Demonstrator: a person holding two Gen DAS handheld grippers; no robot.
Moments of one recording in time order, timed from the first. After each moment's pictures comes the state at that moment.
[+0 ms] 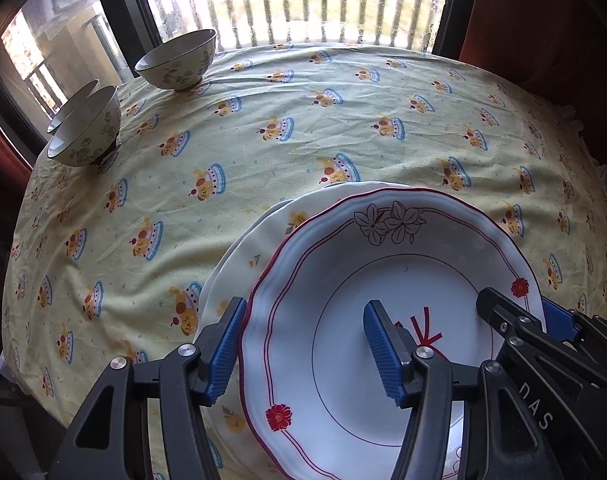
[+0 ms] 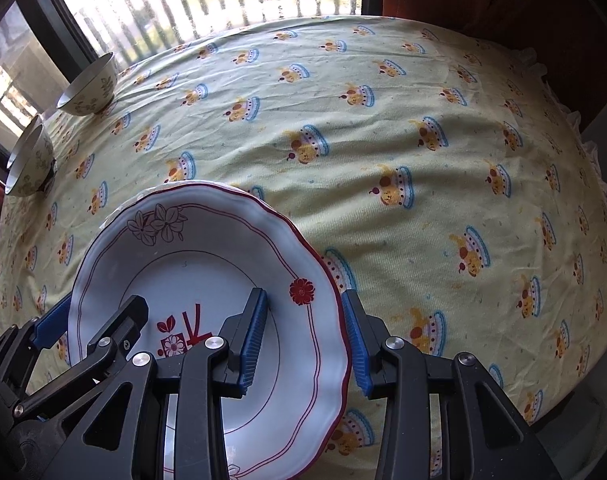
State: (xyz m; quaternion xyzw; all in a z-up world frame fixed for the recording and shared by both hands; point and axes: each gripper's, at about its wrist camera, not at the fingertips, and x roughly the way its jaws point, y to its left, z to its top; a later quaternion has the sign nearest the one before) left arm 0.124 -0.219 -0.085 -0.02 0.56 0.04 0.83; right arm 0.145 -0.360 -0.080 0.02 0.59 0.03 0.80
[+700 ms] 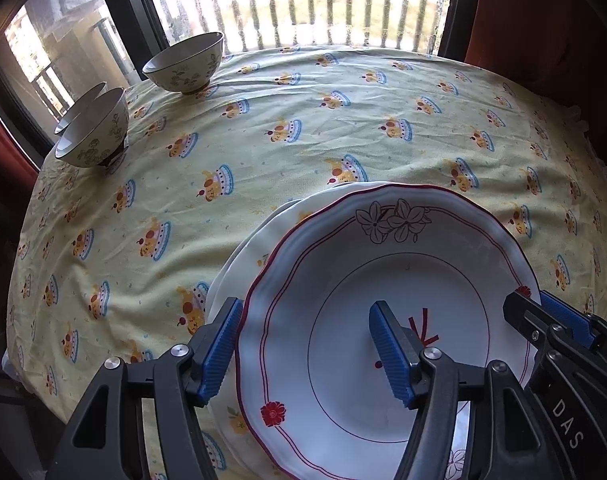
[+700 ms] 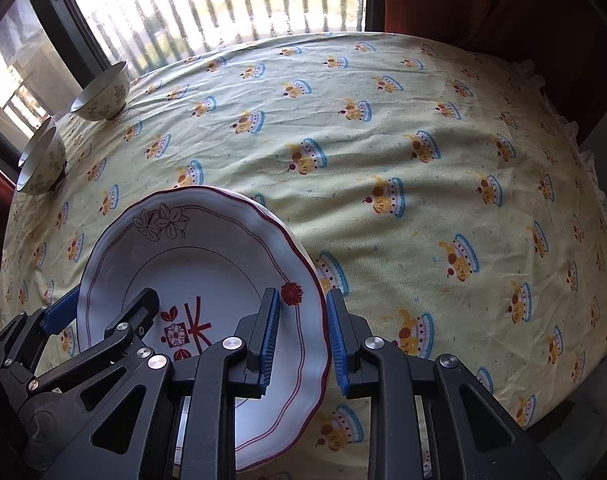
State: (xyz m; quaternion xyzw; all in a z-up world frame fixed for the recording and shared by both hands) left arm 0.122 -0.217 -0.086 -0.01 0.55 0.06 0.83; right arm 0.137 -0.361 -0.067 0.01 0.58 0.04 0.81
